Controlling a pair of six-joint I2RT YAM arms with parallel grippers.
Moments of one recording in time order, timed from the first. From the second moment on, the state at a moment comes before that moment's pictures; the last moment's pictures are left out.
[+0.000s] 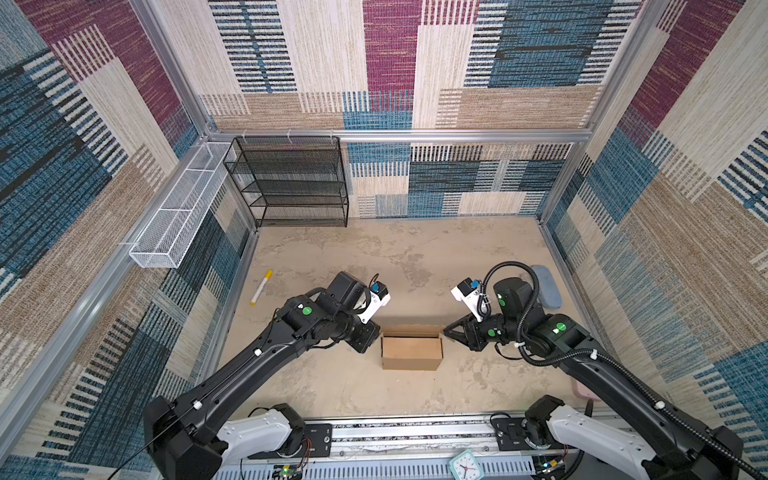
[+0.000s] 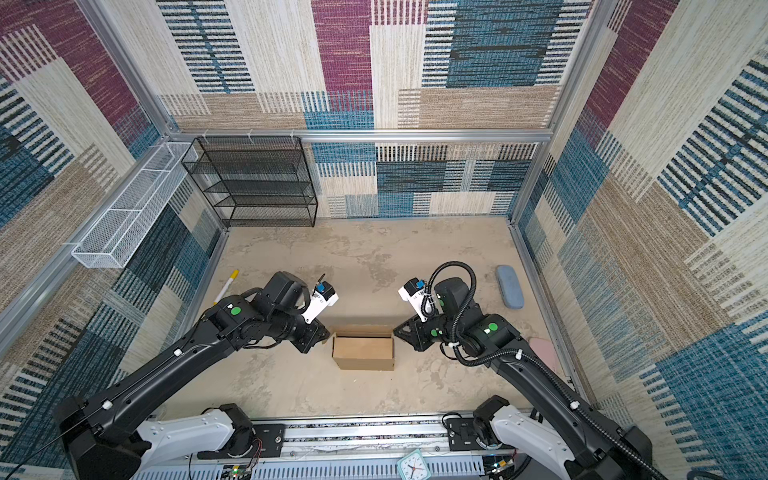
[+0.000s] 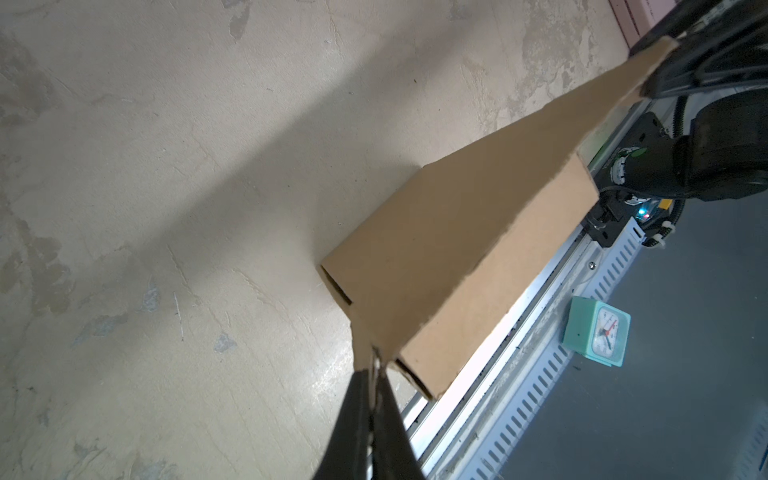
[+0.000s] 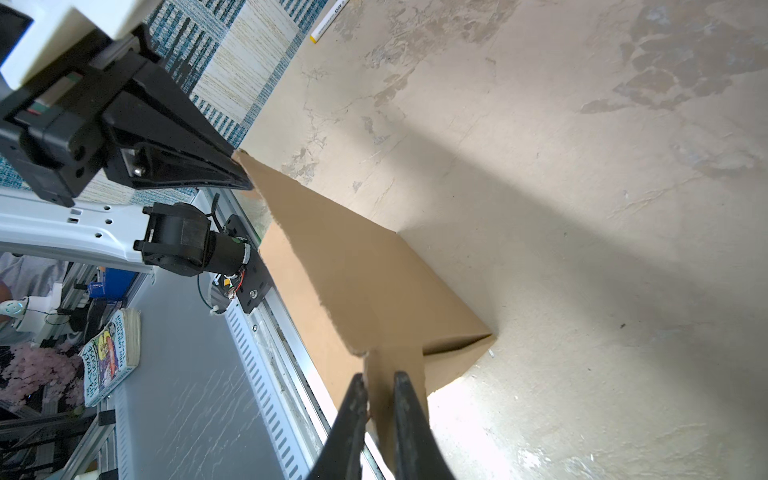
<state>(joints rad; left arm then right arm) -0.70 1.17 1.11 -0.97 0.25 -0.06 0.56 0.94 0.83 -0.65 -0.55 0.21</state>
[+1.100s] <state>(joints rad) -0.70 1.19 1.13 -1.03 0.29 -0.37 0.72 0.98 0.85 -0.63 -0.38 0.41</state>
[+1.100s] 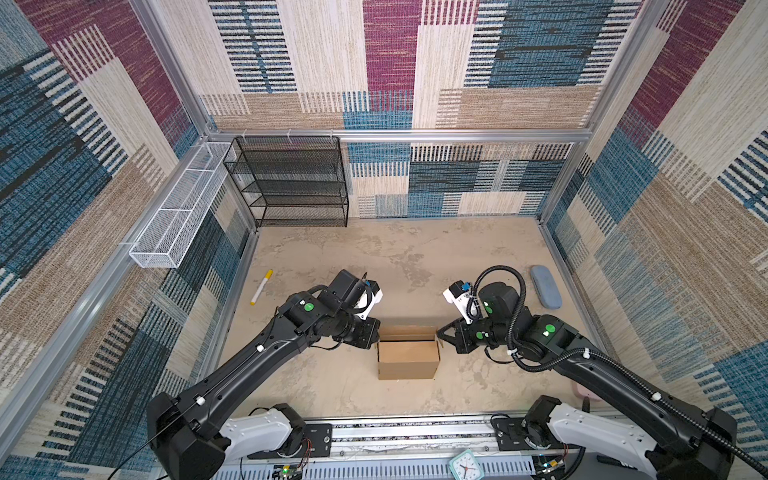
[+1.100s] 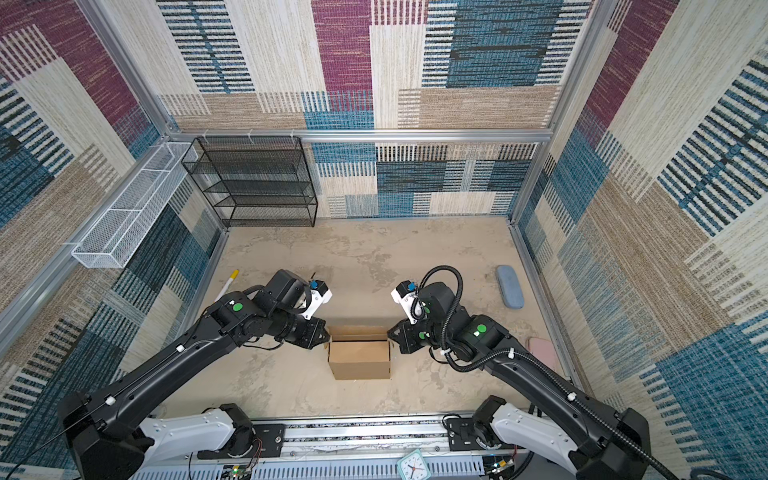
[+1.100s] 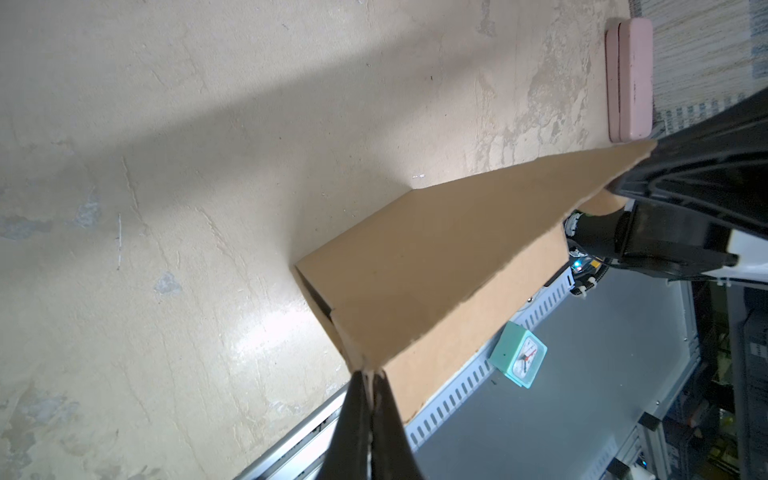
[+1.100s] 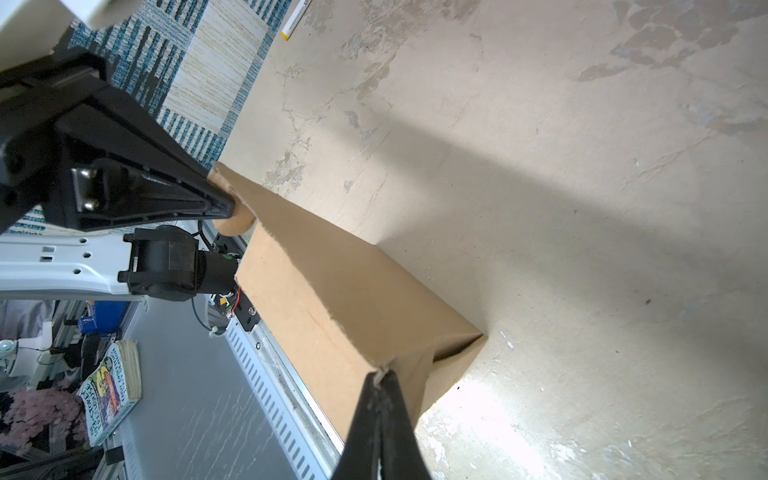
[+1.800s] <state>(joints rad) -0.74 1.07 1.02 -0.95 0.26 -0.63 0.83 0.96 0.80 -0.54 -0.25 0.57</state>
